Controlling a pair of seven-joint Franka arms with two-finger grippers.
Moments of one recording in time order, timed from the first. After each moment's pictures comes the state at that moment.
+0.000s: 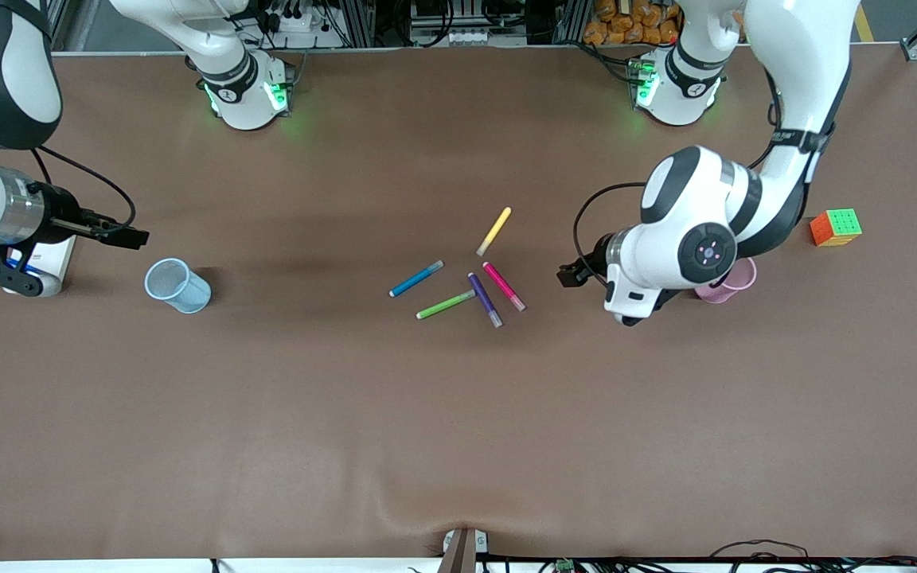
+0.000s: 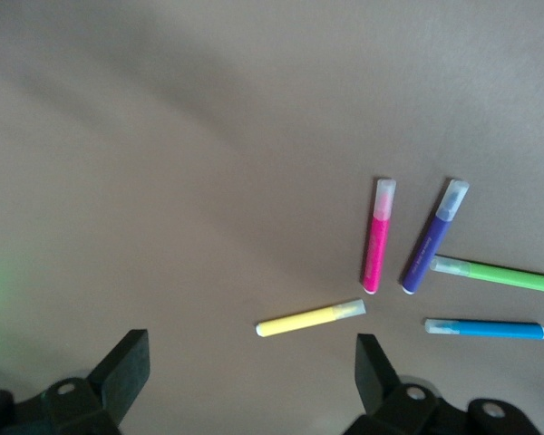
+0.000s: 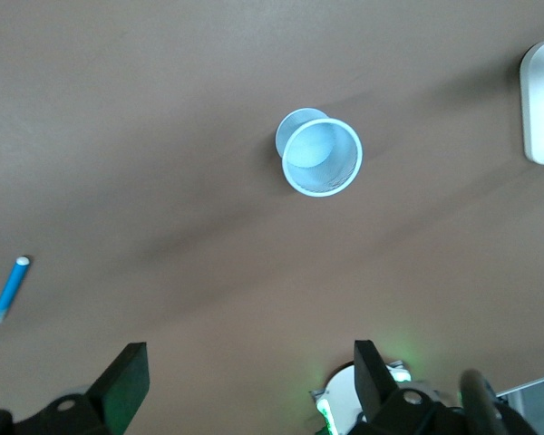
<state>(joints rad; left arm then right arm) -0.14 0.42 -0.33 -1.73 -0.23 1.85 -0.98 0.07 0.13 -0.06 -1.62 0.06 1.44 0.42</state>
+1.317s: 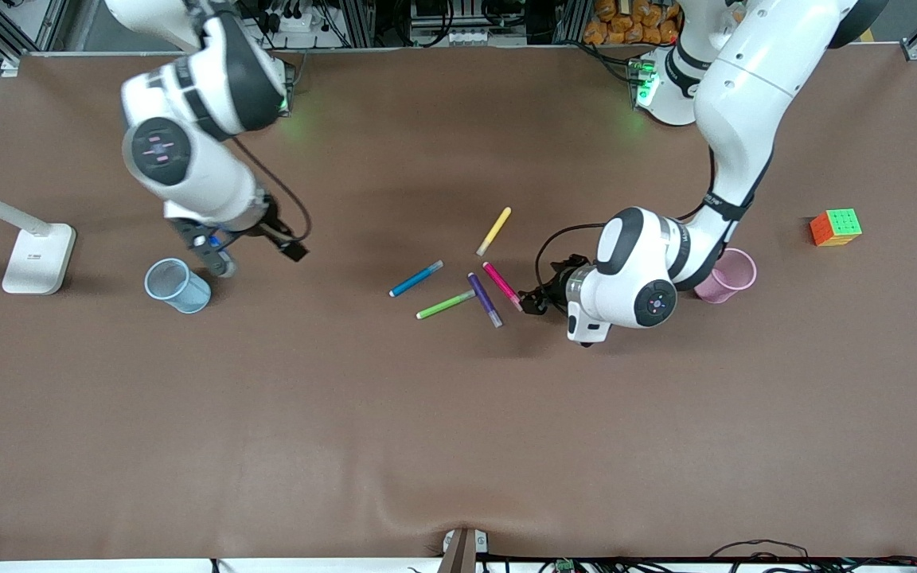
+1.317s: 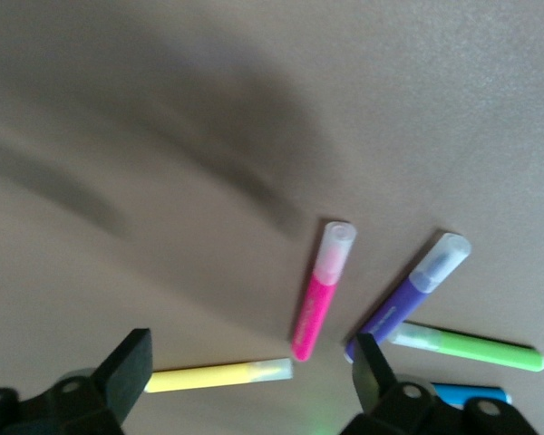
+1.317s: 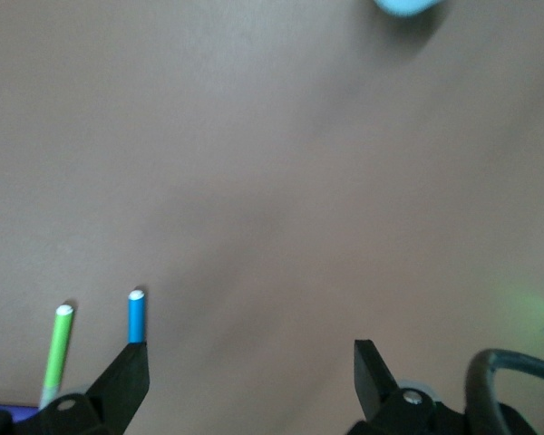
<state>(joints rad) -0.19 0.68 -0.33 -1.73 -0.39 2.14 -0.98 0.49 0.08 -0.05 -1.99 0.10 1.91 1.29</state>
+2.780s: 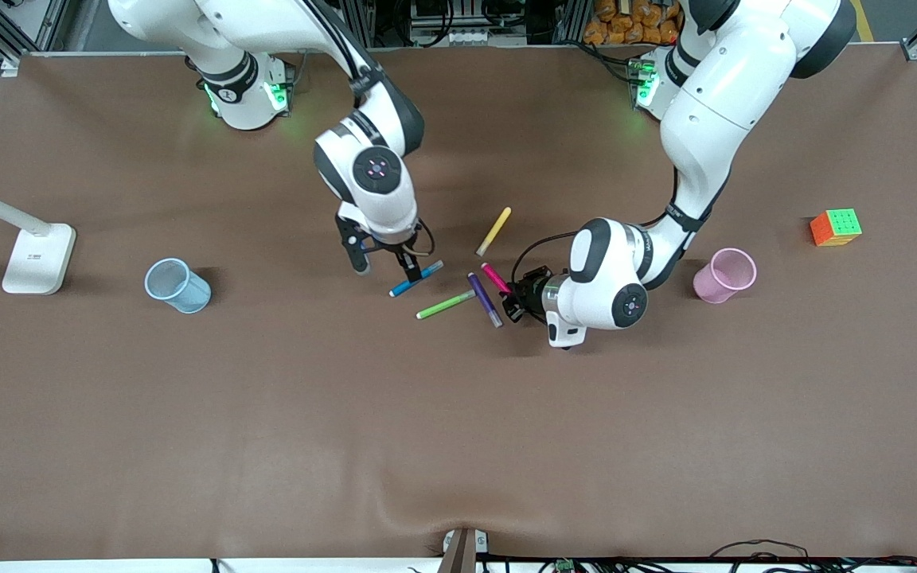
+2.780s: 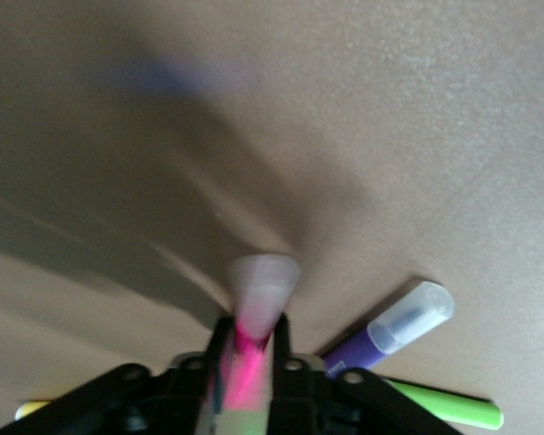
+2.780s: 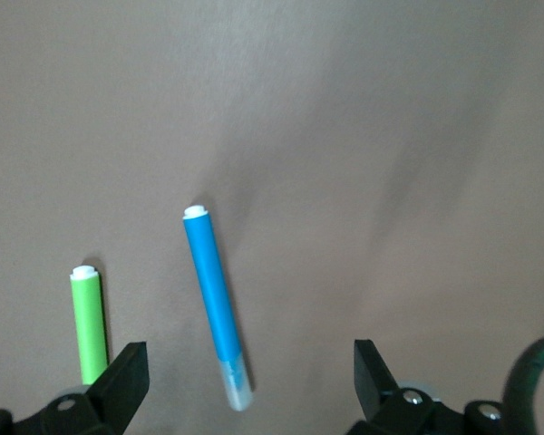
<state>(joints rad) -0.26 0.79 -0.32 -1.69 -0.51 2.29 -1.03 0.78 0.49 -0.05 -1.90 0.06 2.33 1.88</state>
